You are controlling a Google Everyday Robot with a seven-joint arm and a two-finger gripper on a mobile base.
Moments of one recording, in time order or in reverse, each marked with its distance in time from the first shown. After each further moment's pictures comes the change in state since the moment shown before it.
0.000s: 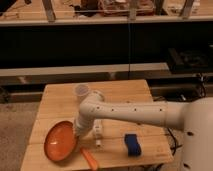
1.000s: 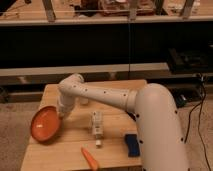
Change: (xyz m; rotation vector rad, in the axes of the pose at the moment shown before) arm 0.147 -0.044 0.026 0.039 -0.008 -0.085
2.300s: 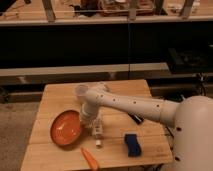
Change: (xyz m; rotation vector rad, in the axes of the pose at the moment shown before) arm -0.112 0.088 -0.035 -0.057 0.015 0.133
